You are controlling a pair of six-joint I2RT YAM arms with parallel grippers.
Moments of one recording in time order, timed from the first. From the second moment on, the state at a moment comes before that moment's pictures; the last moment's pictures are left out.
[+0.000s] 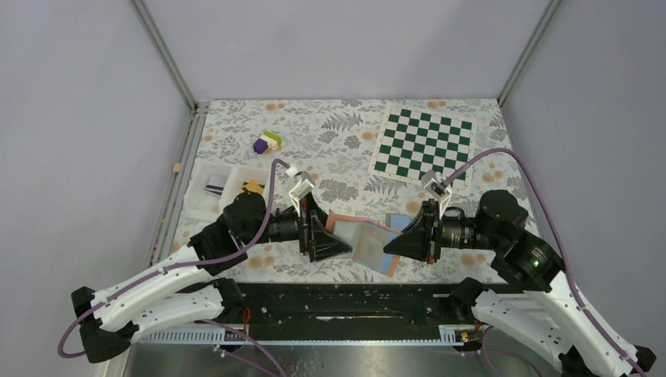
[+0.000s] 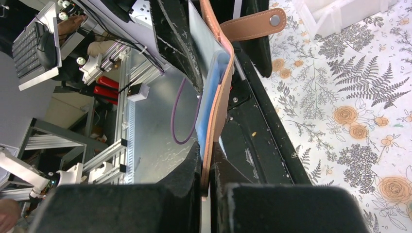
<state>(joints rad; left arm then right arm) -0.99 0.80 0.80 -0.09 0.44 -0.59 0.74 0.61 0.96 -0.54 -0.70 0.48</state>
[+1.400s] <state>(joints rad) -0.98 0.66 0.72 0.09 0.53 -0.64 0.73 0.58 0.75 -0.18 -0.83 0.58</state>
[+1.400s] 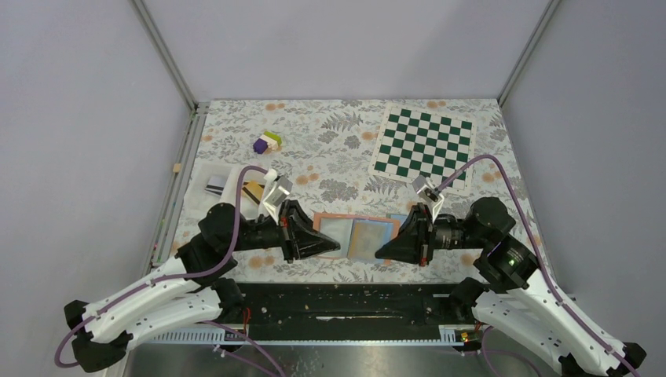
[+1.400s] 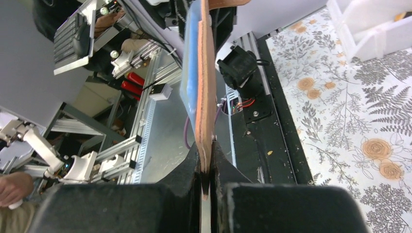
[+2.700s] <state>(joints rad) -0.98 0.67 0.72 0.05 0.48 -0.60 0.72 0.65 0.76 -0.22 -0.64 0.70</state>
